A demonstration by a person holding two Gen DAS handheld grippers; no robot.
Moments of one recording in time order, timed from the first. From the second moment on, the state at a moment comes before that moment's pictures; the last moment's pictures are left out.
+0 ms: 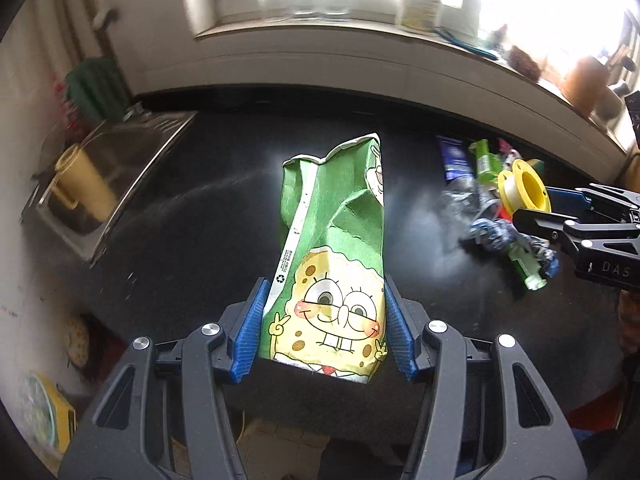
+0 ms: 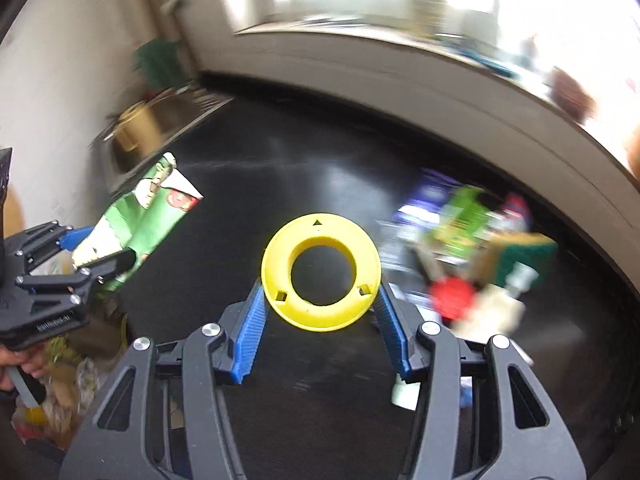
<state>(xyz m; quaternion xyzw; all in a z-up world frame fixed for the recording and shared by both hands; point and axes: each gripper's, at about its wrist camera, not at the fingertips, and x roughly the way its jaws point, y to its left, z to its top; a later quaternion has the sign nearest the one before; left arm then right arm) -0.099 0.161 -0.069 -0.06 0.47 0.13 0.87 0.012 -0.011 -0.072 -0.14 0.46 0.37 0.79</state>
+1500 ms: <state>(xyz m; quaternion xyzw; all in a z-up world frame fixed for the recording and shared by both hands) -0.320 0.363 -0.221 -0.21 0.52 0.33 0.76 -0.152 0.266 -0.152 -0.27 0.50 0.54 0.62</state>
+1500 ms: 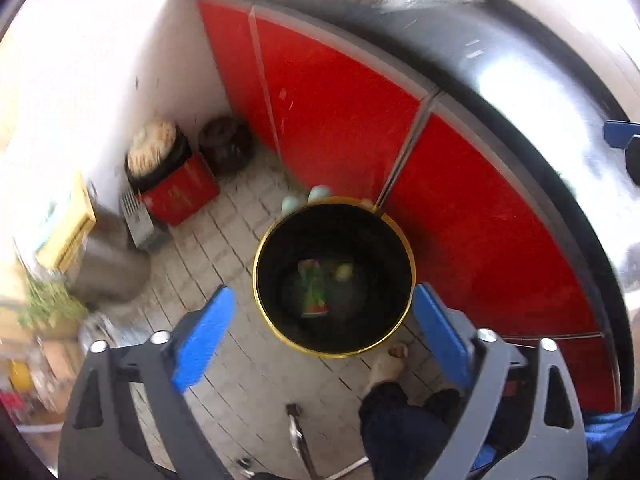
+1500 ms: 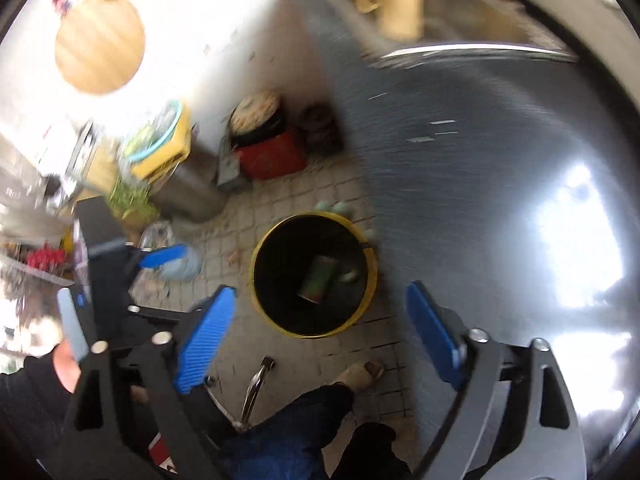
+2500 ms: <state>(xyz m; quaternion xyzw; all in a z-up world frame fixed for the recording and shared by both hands) 0.033 0.020 -0.098 0.01 0.51 -0.09 0.86 0.029 -0.227 -0.068 0.06 0.49 0.09 0.86</state>
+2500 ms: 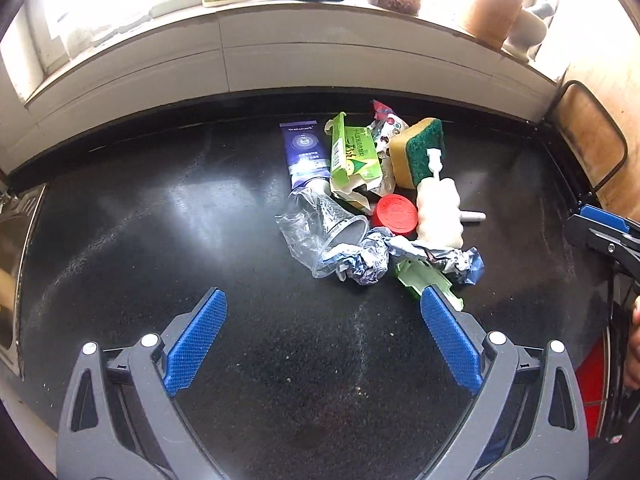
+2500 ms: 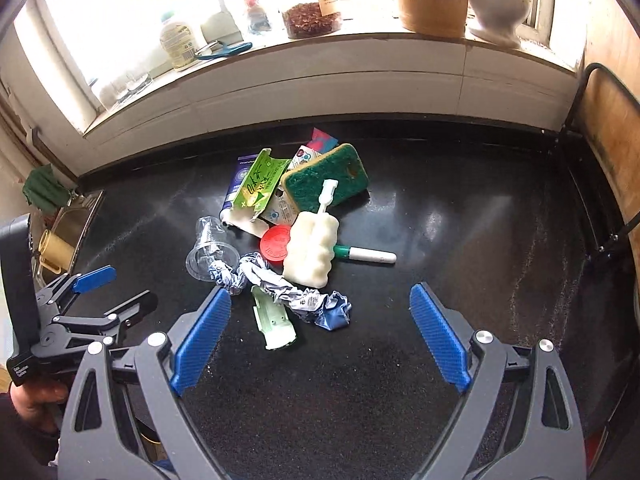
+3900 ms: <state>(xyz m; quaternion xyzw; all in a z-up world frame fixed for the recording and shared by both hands) 0.109 0.042 -0.124 -0.03 0.53 -0.06 0.84 0.103 -0.199 -0.102 0.06 0.52 0.14 0.84</state>
